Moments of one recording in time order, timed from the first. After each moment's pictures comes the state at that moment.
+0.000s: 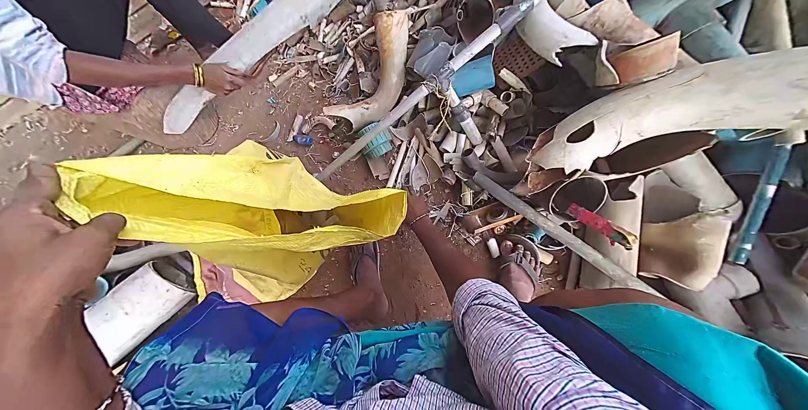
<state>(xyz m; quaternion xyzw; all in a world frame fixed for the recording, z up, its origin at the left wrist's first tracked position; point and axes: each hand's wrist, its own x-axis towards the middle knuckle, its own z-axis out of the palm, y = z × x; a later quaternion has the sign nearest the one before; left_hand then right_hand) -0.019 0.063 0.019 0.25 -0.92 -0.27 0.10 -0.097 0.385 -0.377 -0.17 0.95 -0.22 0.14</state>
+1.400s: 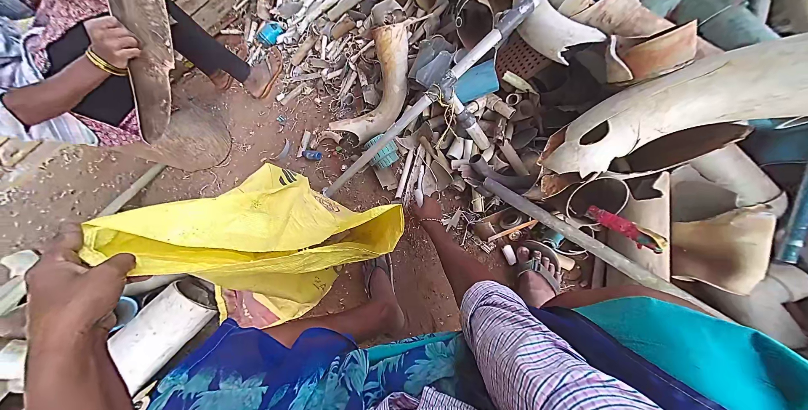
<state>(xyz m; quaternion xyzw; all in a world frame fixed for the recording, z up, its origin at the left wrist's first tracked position) -0.027 0.009 0.001 0.35 -0.90 -0.26 0.09 -0.133 0.387 -0.355 0.19 0.84 -0.42 0.28</state>
